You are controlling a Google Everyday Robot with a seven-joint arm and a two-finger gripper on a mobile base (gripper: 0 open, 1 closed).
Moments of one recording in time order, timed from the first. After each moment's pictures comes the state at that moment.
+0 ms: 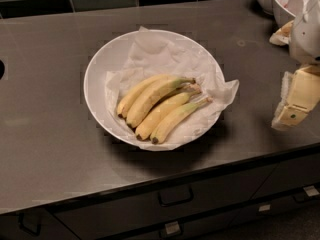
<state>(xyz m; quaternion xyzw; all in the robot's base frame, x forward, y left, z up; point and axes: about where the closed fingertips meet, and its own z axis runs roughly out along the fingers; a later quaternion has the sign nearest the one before) 0.438 -0.217 0.976 -0.60 0.78 -0.03 0.16</state>
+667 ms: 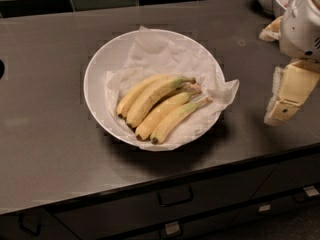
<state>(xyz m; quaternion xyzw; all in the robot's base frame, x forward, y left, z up) 0.447 -0.204 0.979 -0.62 0.77 -0.03 0.16</state>
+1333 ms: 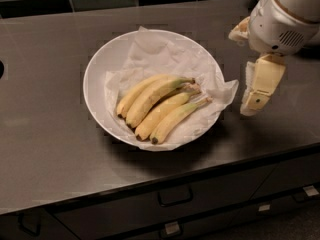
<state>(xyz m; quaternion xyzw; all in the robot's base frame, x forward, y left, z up) 0.480 -0.166 0.965 -0.67 0.72 0.01 0.17</state>
